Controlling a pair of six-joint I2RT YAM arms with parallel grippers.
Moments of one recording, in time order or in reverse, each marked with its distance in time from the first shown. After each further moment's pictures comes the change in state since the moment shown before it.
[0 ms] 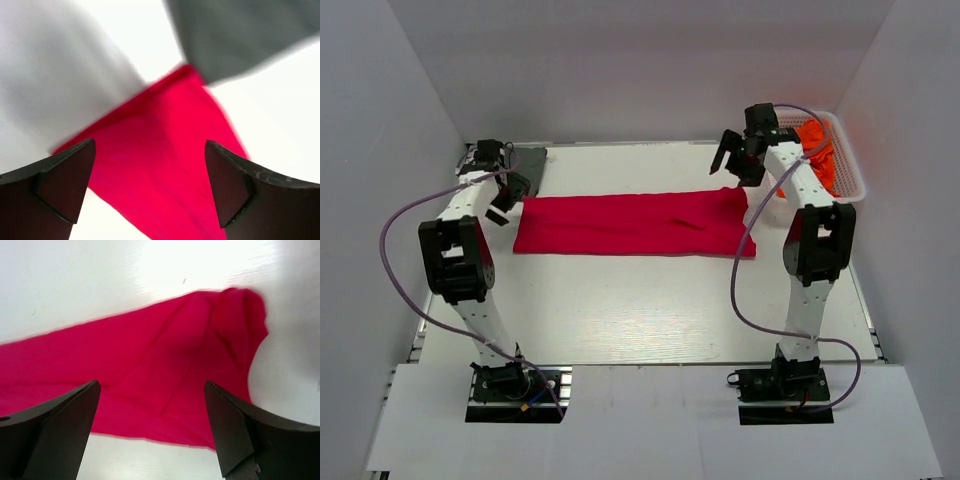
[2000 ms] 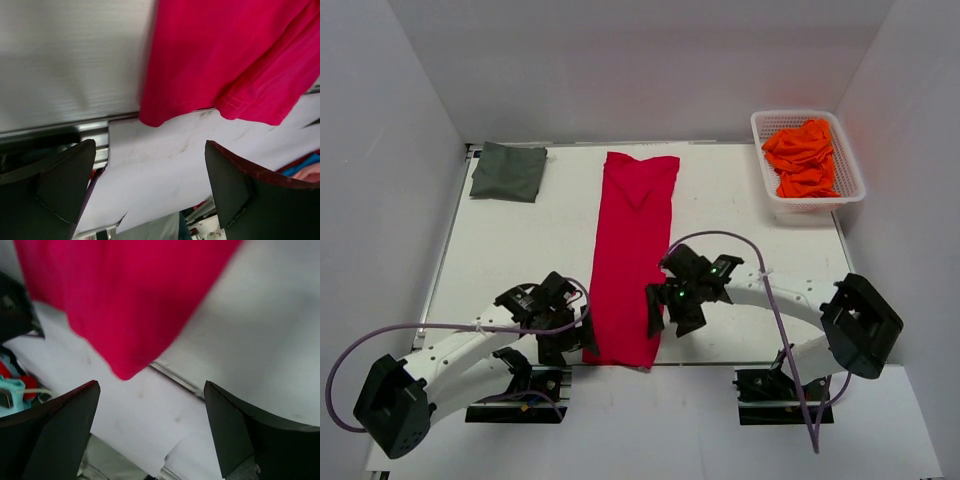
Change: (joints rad) left arm -0.777 -0.984 -1.026 -0.219 0.474 0.041; right arm 0.715 -0.670 -1.120 0.233 -0.289 0.207
